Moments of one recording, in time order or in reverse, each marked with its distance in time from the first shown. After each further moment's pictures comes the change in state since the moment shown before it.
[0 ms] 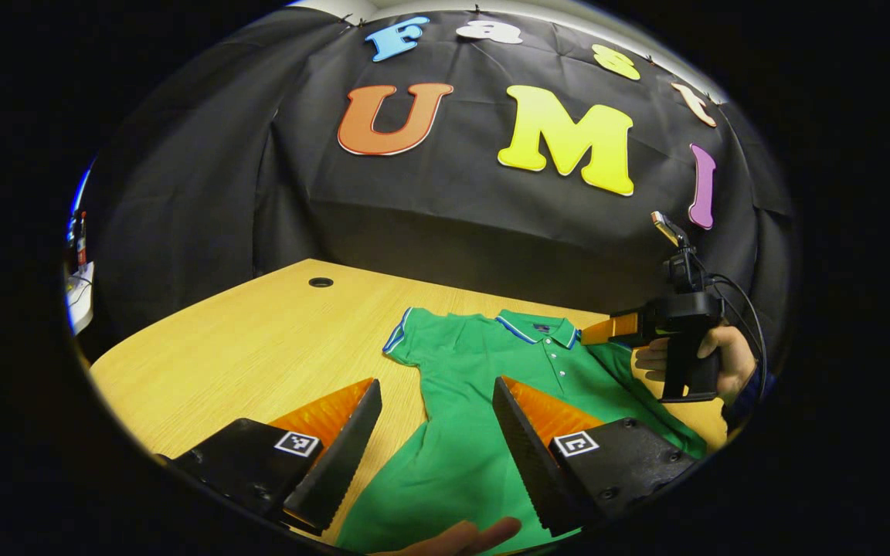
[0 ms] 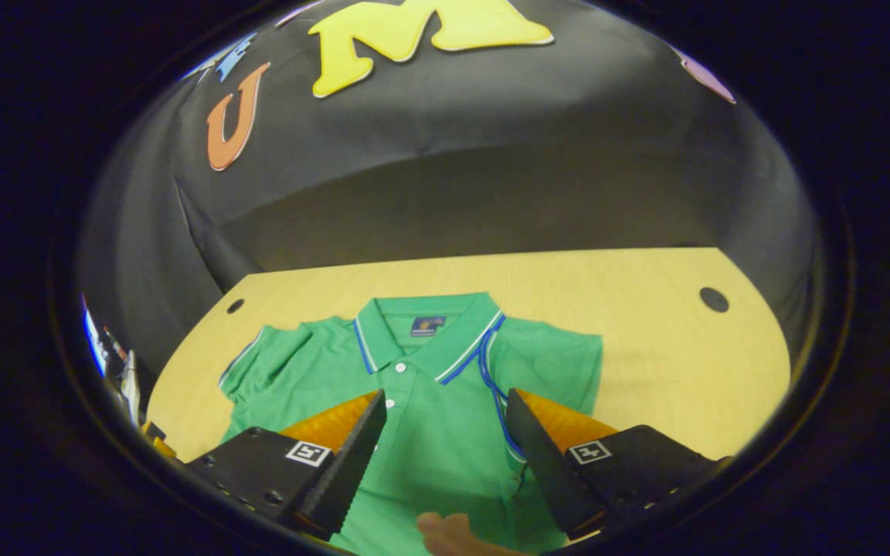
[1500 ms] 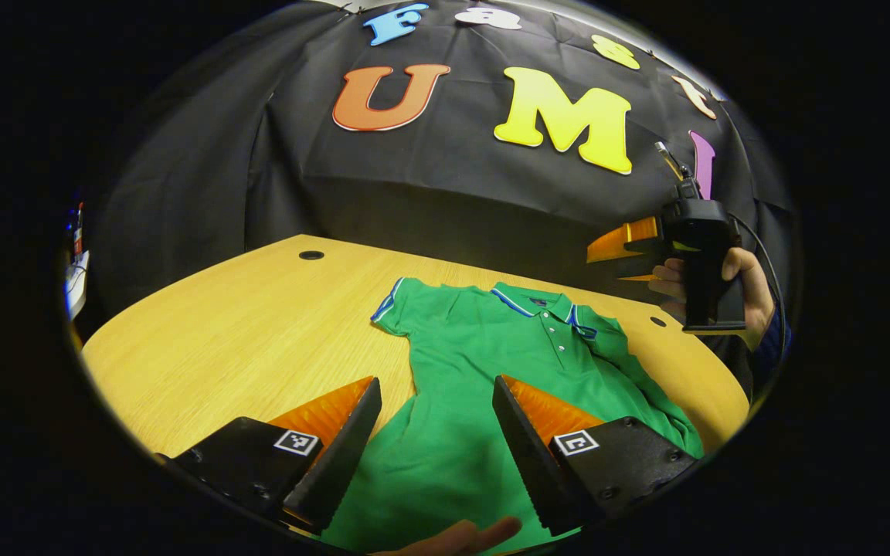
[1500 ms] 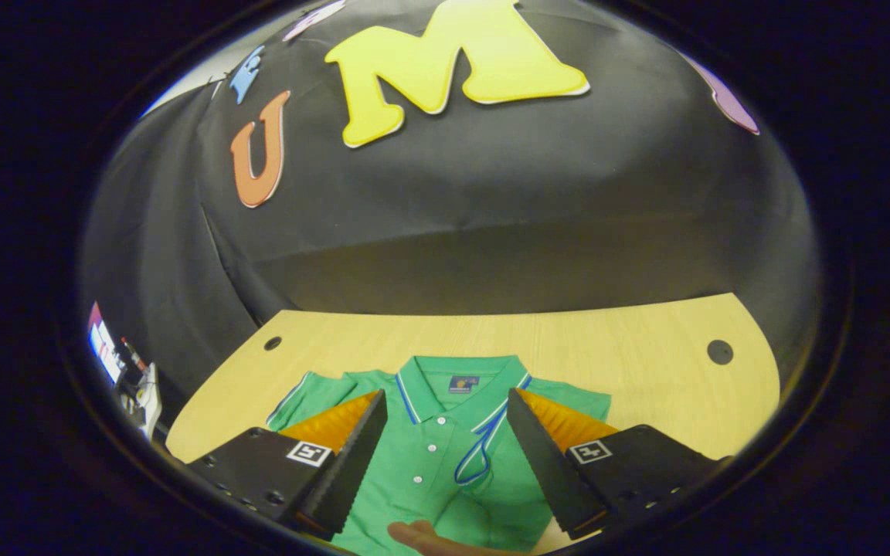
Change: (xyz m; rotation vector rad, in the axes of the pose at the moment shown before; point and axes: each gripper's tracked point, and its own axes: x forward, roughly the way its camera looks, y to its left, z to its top) left arm 0.008 -0.004 -0.020 0.017 0.030 0.000; right arm -0.050 0.022 0.073 -0.108 -0.129 0.013
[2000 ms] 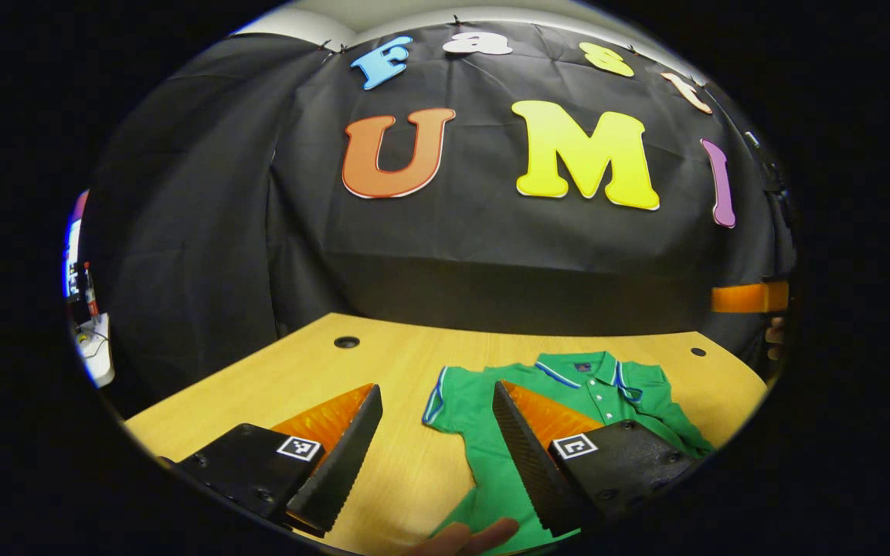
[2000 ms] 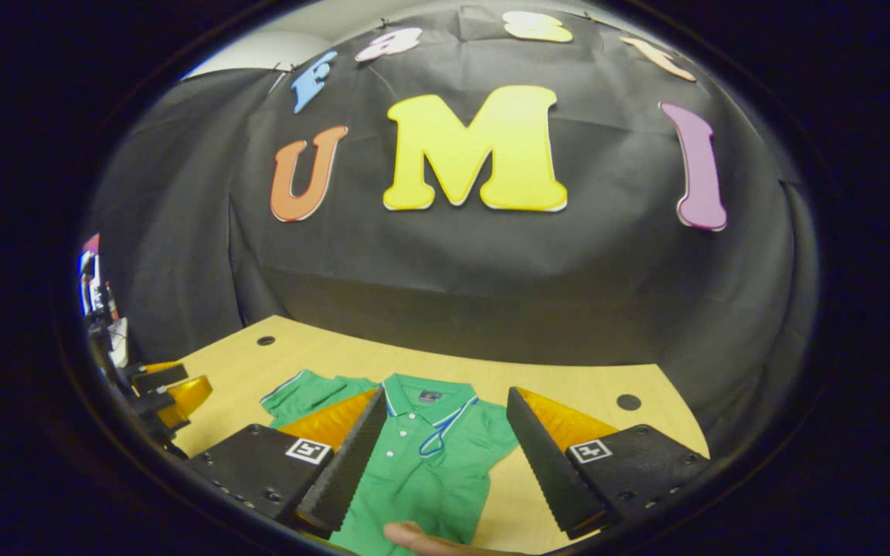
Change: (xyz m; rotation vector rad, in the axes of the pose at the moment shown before) left arm 0.042 0.049 0.115 0.104 -0.150 0.108; right arm -0.141 0.005 0.011 -0.193 -0.279 -0.127
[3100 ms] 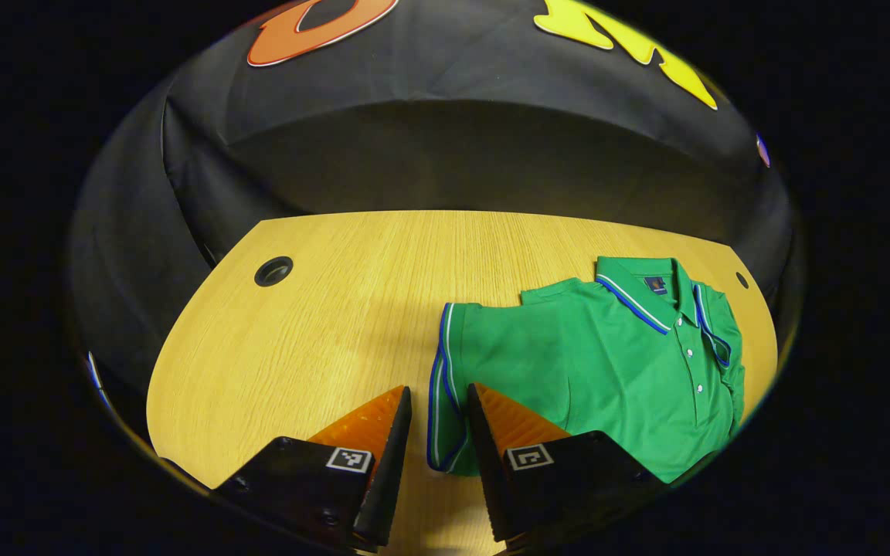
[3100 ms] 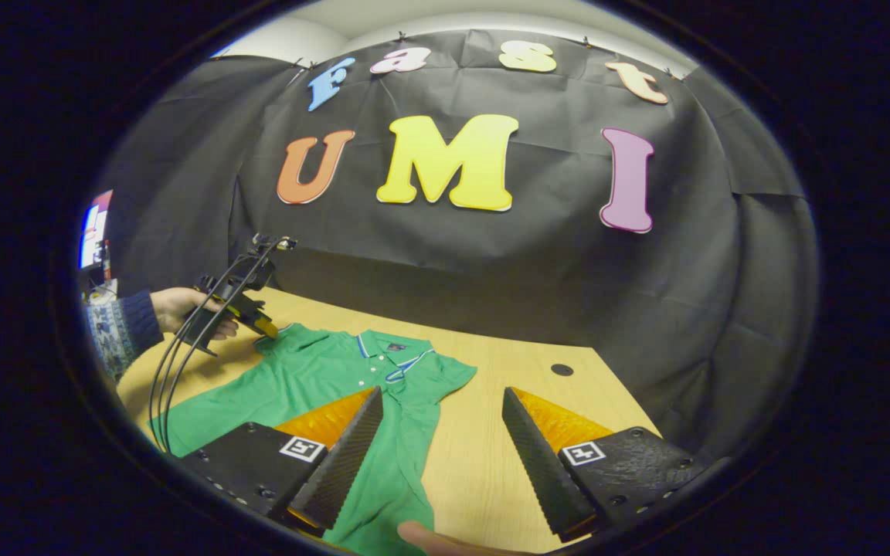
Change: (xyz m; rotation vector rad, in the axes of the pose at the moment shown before) left arm 0.136 -0.003 -0.111 0.097 0.594 -0.120; right arm -0.124 -0.041 -0.081 -0.045 -0.007 -0.115
